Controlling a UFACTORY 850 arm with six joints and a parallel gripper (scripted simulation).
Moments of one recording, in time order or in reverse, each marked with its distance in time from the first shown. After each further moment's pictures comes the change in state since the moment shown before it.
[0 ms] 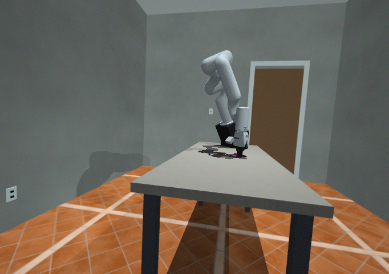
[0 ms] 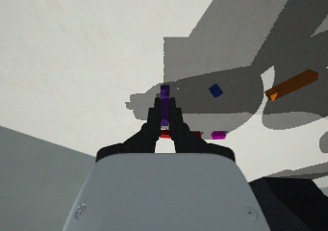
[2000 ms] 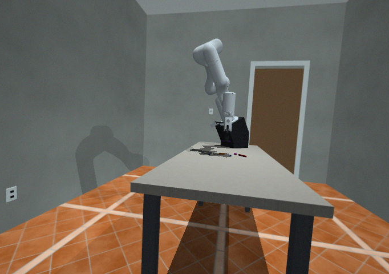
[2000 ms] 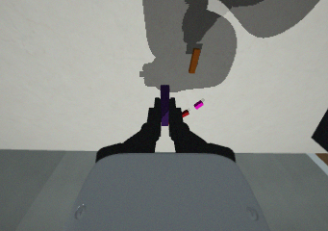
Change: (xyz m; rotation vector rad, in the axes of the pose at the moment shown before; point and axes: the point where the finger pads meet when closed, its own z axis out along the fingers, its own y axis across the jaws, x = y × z) arm 0.050 0.084 -0.097 -0.021 -0.010 0.749
